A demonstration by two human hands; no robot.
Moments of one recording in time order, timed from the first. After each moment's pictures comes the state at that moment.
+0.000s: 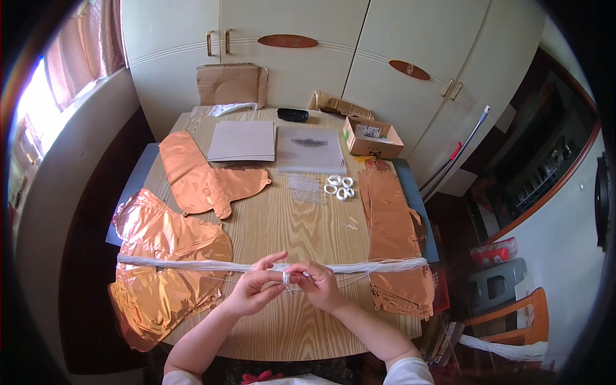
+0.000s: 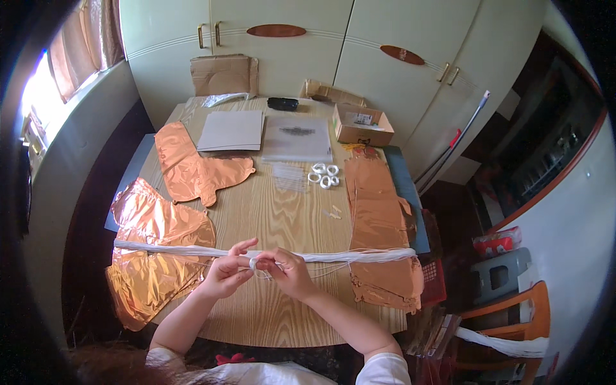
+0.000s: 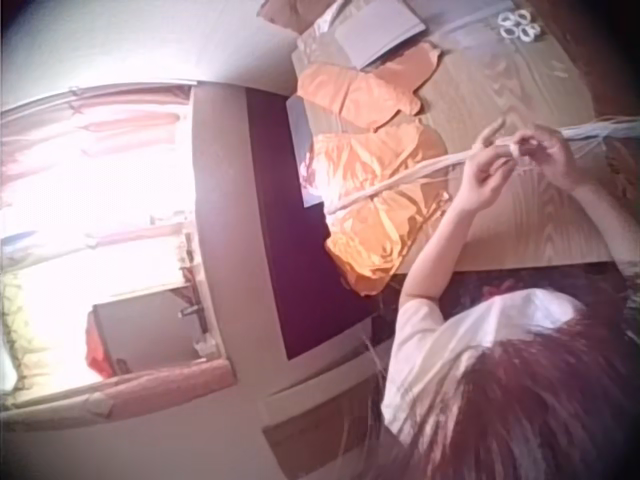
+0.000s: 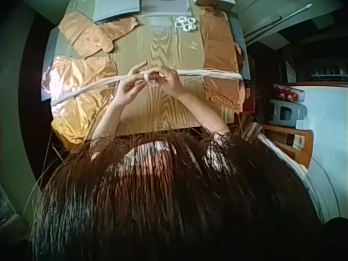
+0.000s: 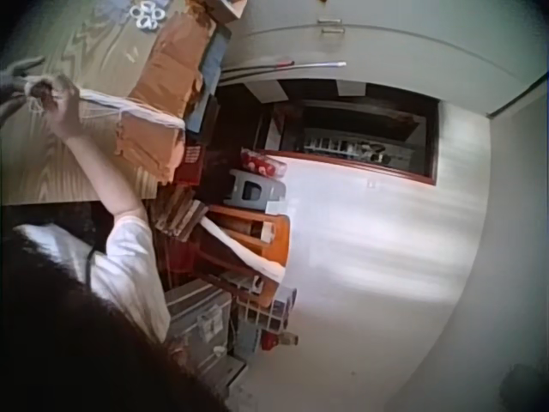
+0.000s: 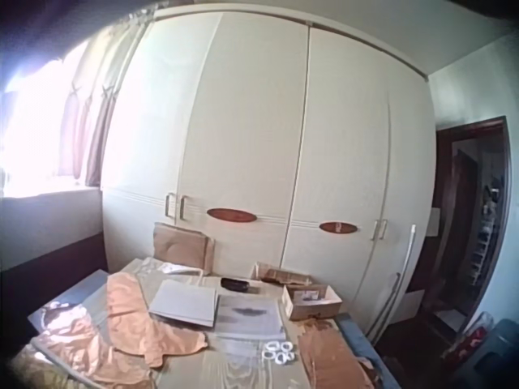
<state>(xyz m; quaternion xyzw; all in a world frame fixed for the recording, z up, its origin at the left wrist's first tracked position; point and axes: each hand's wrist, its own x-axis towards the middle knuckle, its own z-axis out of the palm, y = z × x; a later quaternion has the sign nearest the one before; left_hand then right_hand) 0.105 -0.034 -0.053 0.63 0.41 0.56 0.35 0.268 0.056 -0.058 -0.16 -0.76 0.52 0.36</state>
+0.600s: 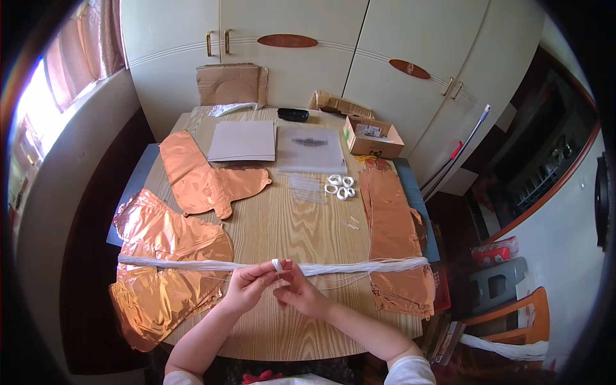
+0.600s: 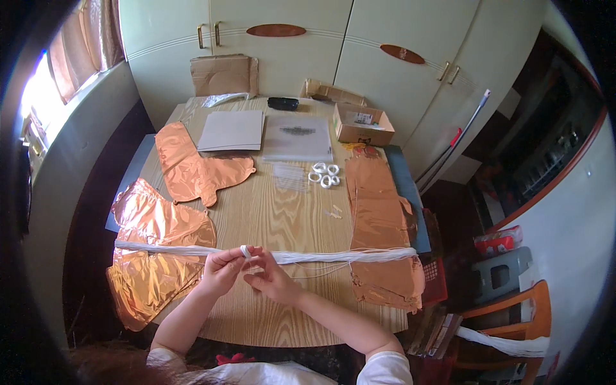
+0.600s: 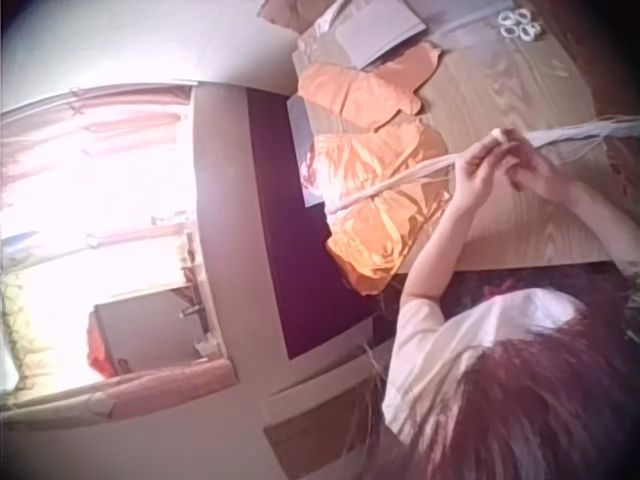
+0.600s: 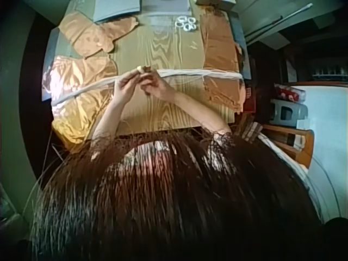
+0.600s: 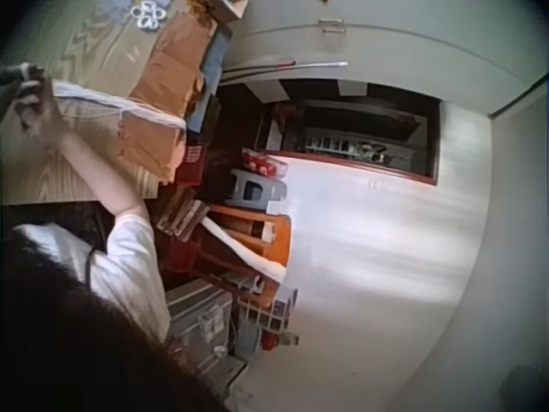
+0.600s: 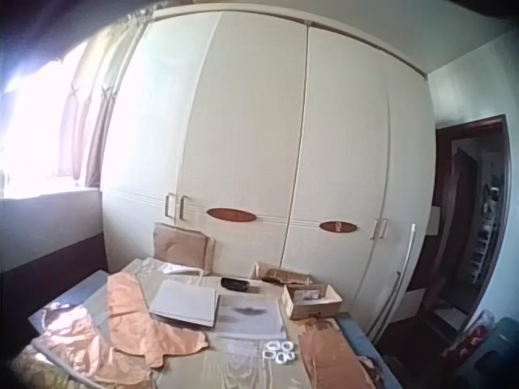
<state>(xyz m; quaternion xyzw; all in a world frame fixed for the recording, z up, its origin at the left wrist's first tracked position) 0.107 -0.036 -0.059 0.41 0.39 0.65 0.50 0.251 0.032 -0.080 -0.15 -0.57 0.77 0.25</state>
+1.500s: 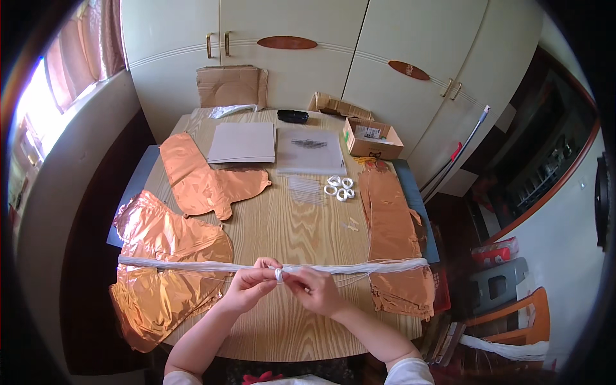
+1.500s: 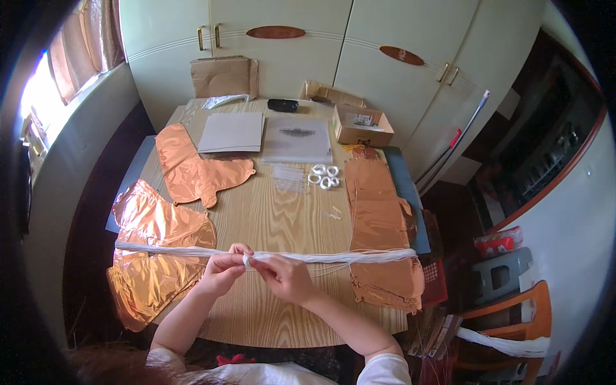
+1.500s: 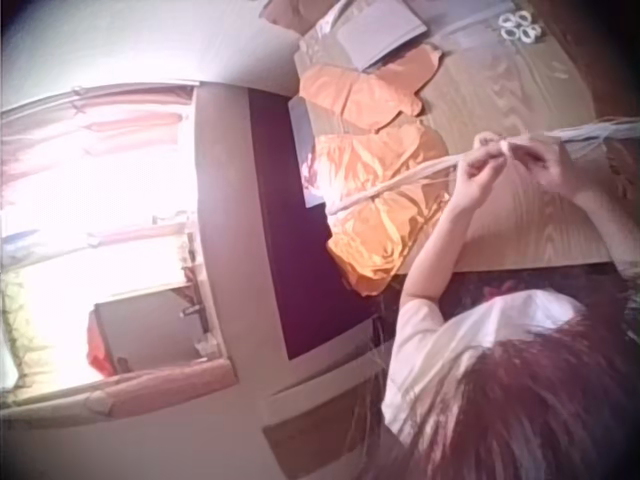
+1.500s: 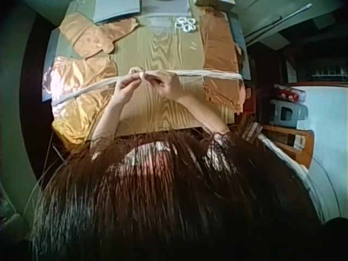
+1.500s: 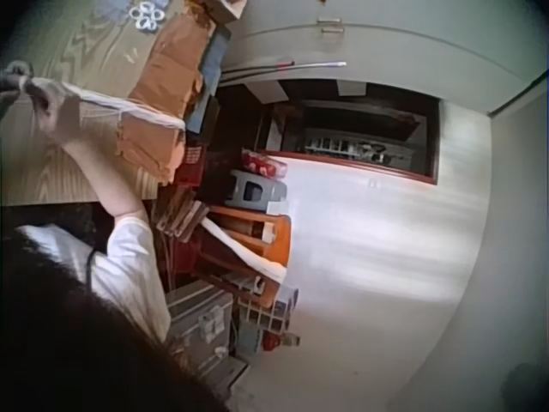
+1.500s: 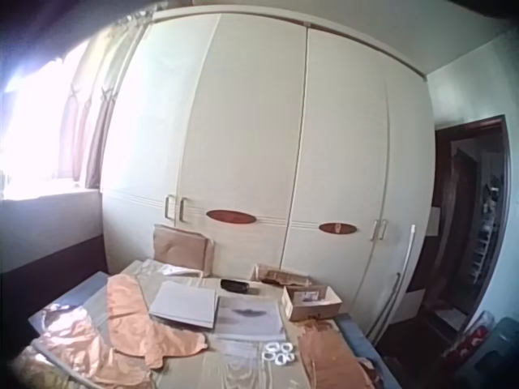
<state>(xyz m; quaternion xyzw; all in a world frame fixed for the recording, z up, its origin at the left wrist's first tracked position) 0.097 -0.033 -0.070 0.53 0.34 0.61 0.48 0.266 0.050 -0.053 -0.16 -0.84 0.34 0.39</state>
